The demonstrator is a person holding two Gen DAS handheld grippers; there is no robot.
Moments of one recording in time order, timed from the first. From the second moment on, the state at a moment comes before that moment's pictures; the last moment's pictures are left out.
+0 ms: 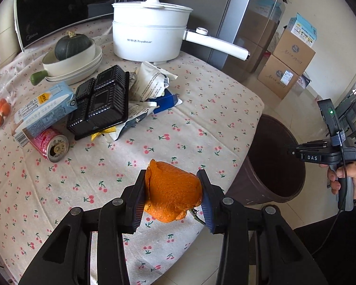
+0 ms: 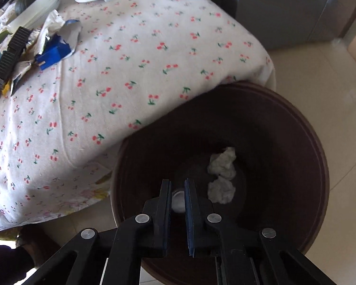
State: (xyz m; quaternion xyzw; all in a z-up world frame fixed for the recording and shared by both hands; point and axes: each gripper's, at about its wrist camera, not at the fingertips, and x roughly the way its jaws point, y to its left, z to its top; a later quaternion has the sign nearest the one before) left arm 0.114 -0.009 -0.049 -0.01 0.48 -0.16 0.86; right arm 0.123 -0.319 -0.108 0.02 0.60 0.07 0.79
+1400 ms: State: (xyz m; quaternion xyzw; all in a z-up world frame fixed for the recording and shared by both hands) left arm 0.146 -0.196 -0.091 0.04 0.48 -0.30 0.83; right arm 0.072 -0.418 -0.107 0.01 0.59 0.01 0.81
